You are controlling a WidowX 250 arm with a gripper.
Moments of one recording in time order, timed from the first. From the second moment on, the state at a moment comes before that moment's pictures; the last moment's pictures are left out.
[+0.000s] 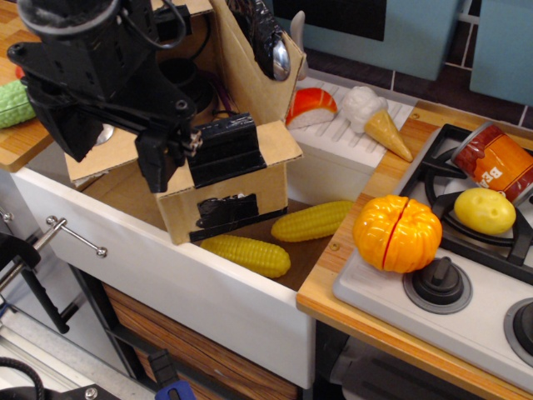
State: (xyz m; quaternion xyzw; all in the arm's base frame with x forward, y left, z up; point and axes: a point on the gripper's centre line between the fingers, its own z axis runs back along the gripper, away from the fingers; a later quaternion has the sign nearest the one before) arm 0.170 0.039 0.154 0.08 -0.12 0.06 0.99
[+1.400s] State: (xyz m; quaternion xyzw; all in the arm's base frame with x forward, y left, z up) arm 0.159 0.017 0.093 0.06 -0.16 0.21 0.96
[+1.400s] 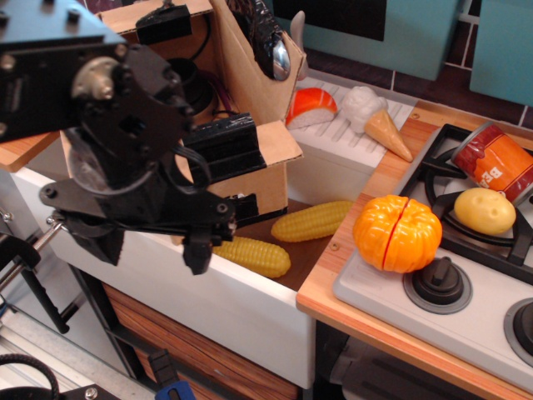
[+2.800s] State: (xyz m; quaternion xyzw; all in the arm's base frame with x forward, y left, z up) arm 0.207 0.058 0.129 0.15 -0.19 0.16 0.96
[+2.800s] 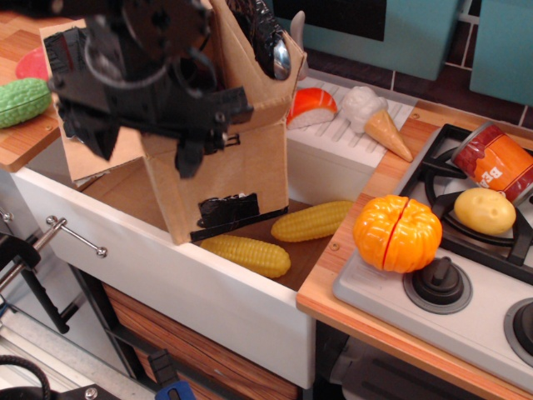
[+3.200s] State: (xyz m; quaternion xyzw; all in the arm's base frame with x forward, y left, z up) arm 0.234 0.079 0.147 0.17 -0.20 0.13 0.96
